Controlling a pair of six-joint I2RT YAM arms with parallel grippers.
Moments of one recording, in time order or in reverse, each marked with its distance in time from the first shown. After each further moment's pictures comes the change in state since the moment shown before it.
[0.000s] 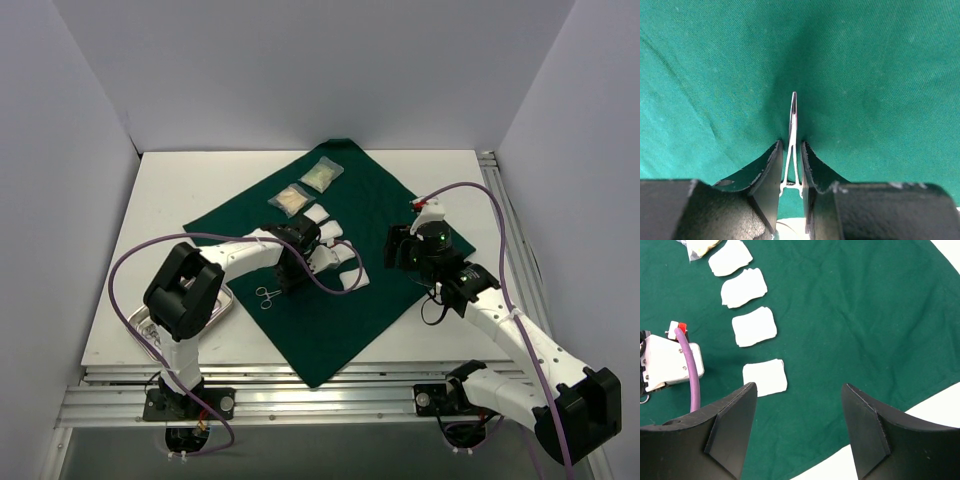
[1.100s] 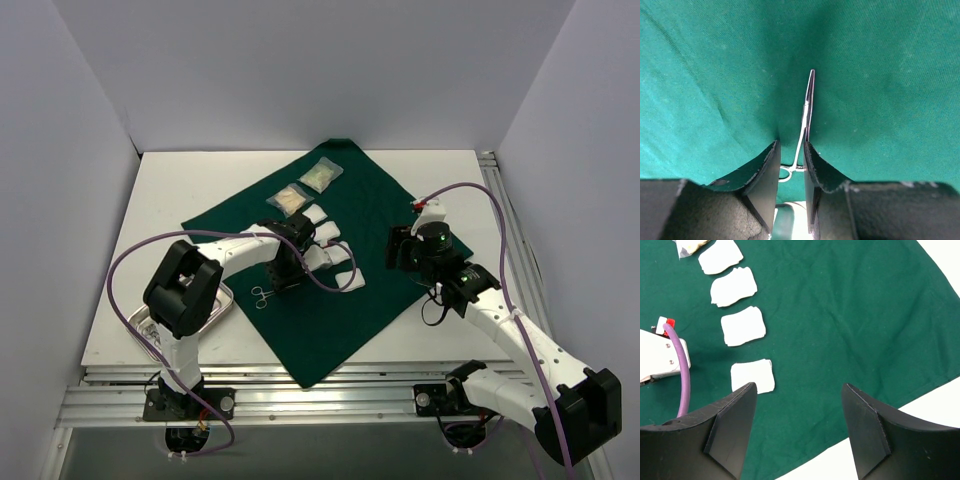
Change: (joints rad) left arm 0.032 0.012 0.028 -0.091 -0.053 0.052; right arm -0.005 -0.003 0.000 -0.014 0.015 -0.008
